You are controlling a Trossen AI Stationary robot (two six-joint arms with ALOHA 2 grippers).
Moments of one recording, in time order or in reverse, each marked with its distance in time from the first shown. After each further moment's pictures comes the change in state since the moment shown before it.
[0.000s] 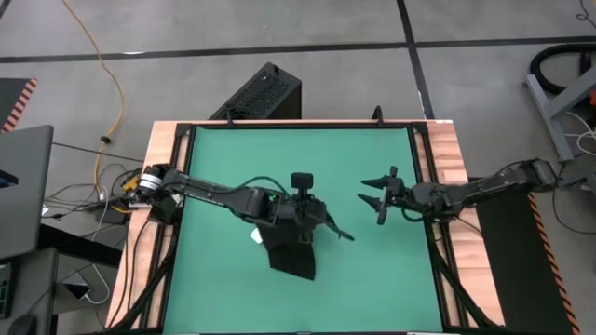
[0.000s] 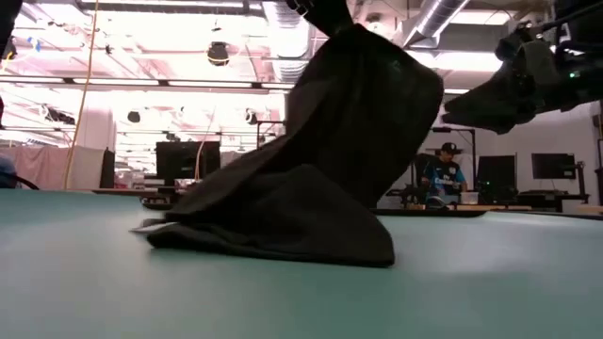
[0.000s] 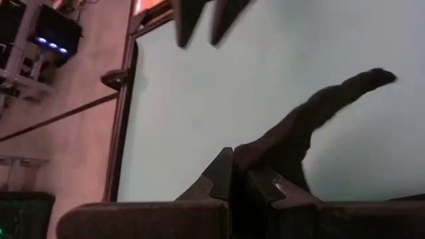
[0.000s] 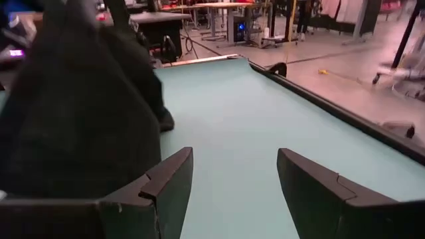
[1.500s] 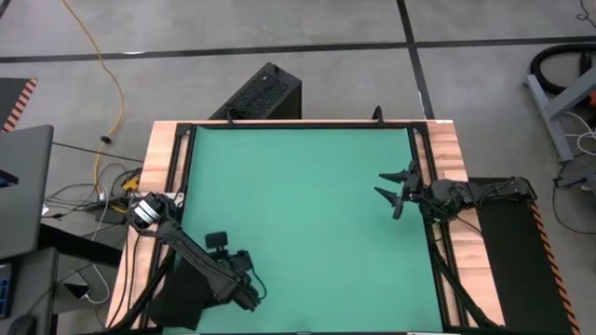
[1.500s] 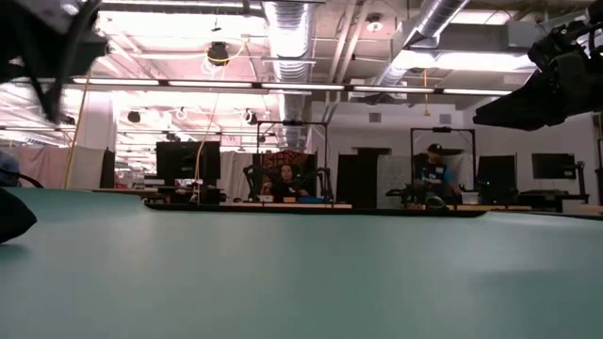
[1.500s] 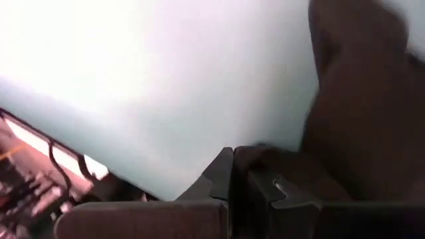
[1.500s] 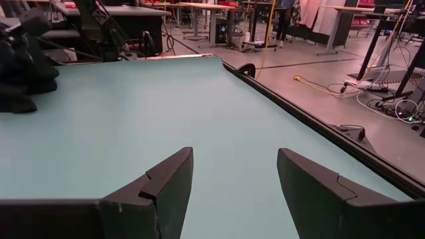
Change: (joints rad) left arm -0.472 0.113 -0.260 -0.958 0.496 -1.151; right arm -0.002 -0.621 0.001 -0.649 0.078 -0.056
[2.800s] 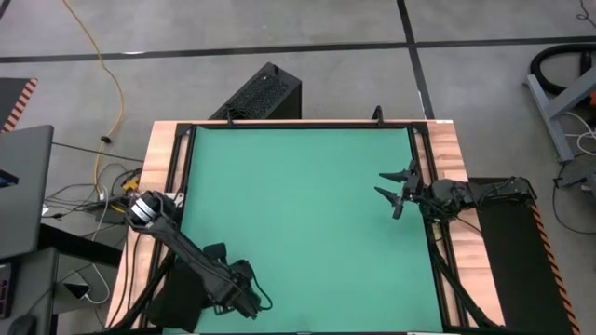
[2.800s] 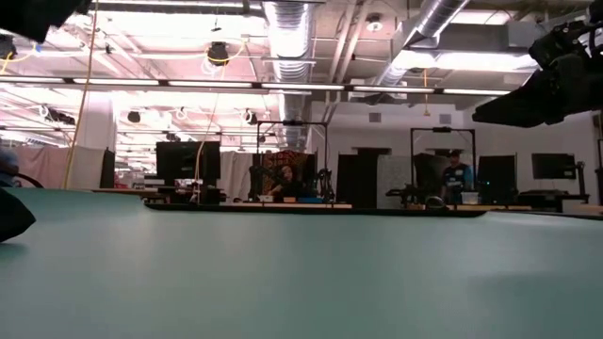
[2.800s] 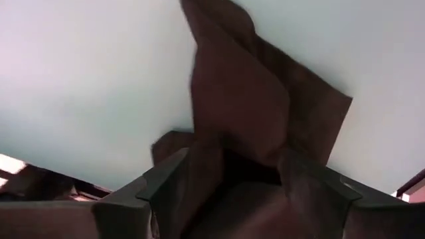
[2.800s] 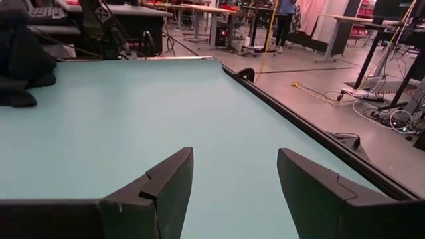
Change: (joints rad) left arm -0.014 -0.023 0.097 0.062 0.226 -0.030; right arm 0.000 0.000 0.000 0.016 0.001 -0.050
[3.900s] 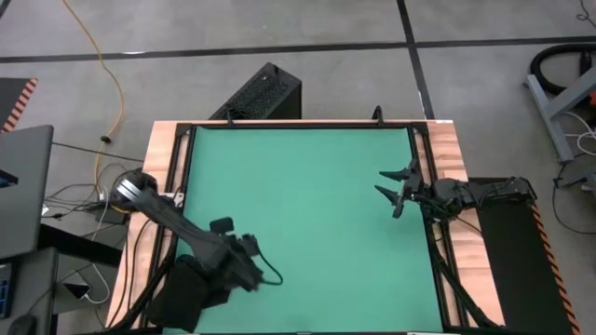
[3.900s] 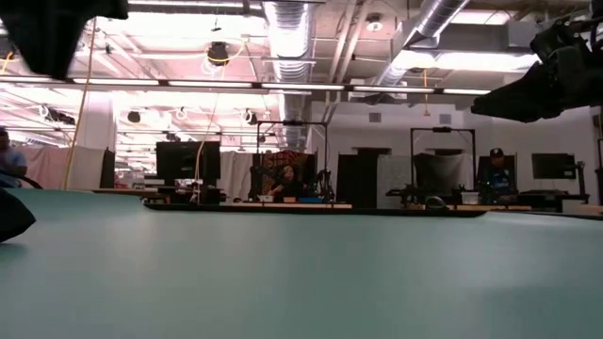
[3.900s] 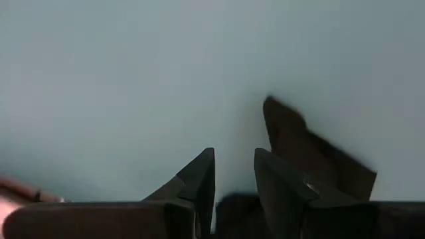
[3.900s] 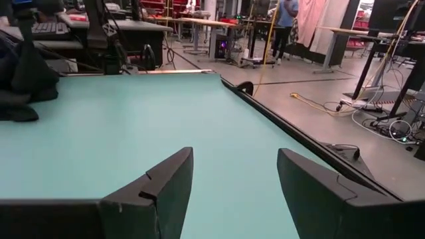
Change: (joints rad) left arm 0.119 -0.184 -0.013 0.056 -0.285 0.081; right arm 0.001 0.000 -0.001 0.058 0.002 -0.027
